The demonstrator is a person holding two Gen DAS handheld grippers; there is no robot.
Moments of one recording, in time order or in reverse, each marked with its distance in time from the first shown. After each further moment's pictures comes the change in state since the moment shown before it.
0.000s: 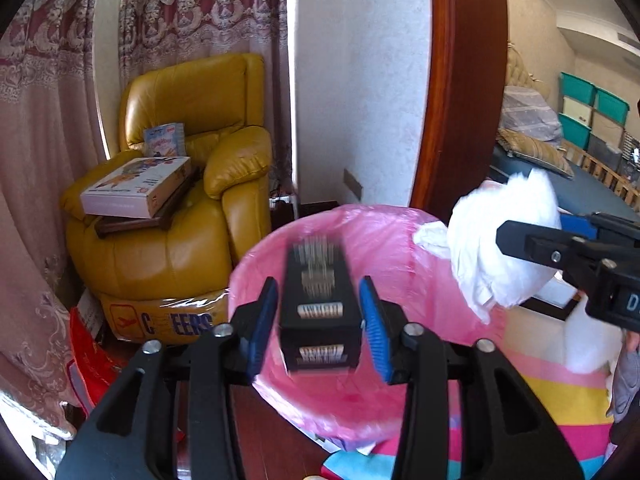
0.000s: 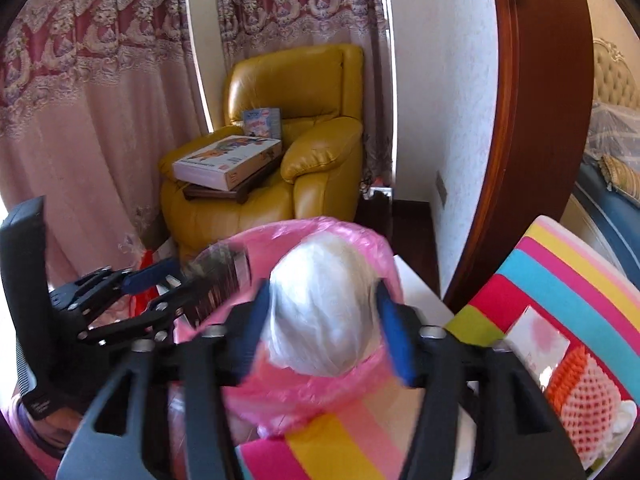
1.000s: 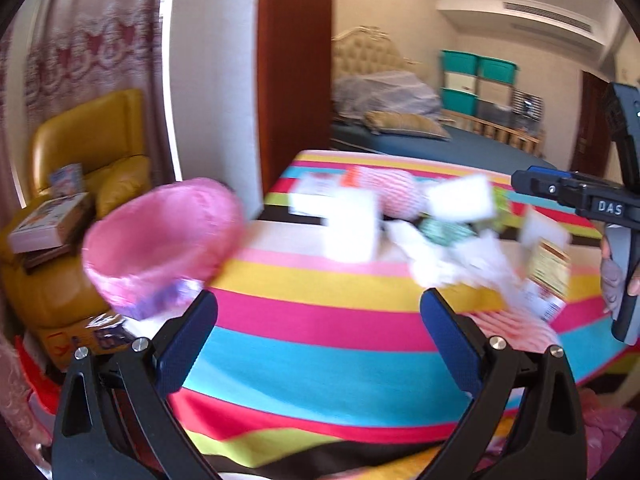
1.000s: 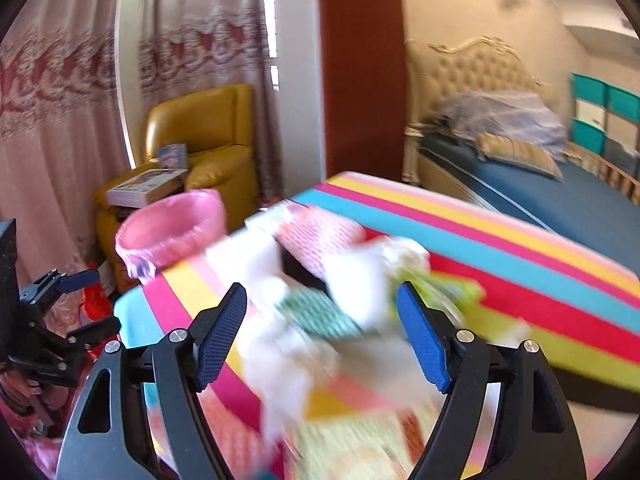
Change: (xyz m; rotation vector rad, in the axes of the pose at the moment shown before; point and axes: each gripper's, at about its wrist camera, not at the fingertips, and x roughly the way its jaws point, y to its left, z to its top) left arm -0.146 -0.158 -0.123 0.248 -0.056 -0.380; right arm -0.268 -0.130 -0.195 0.154 -0.124 -0.293
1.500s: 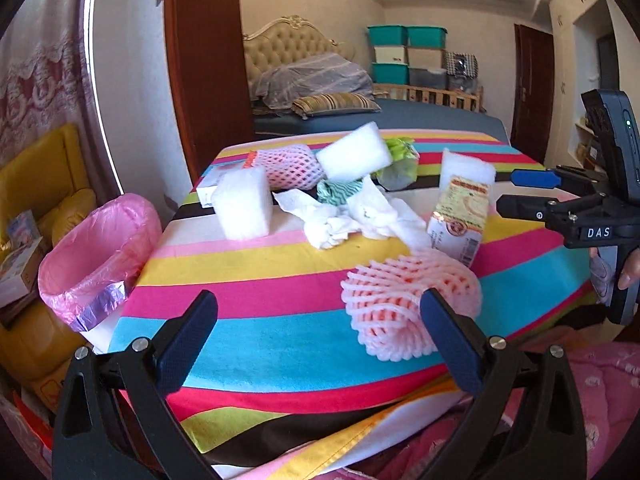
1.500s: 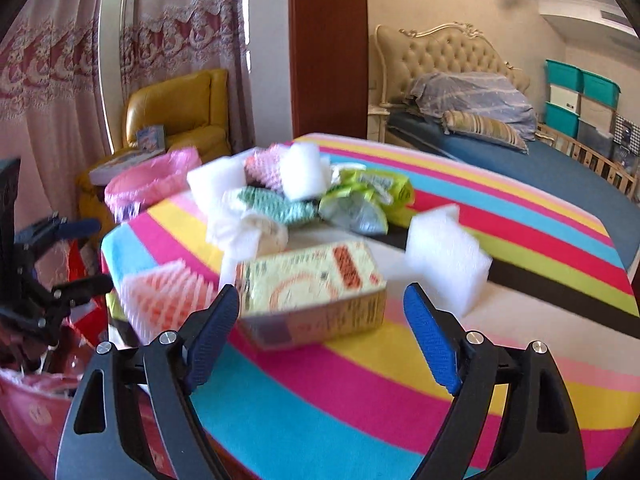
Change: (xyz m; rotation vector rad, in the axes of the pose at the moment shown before) left arm -0.005 -0.073 -0.027 0.208 0.039 -0.146; right arm -0.053 -0.013 -0.091 0.010 0.058 -0.079
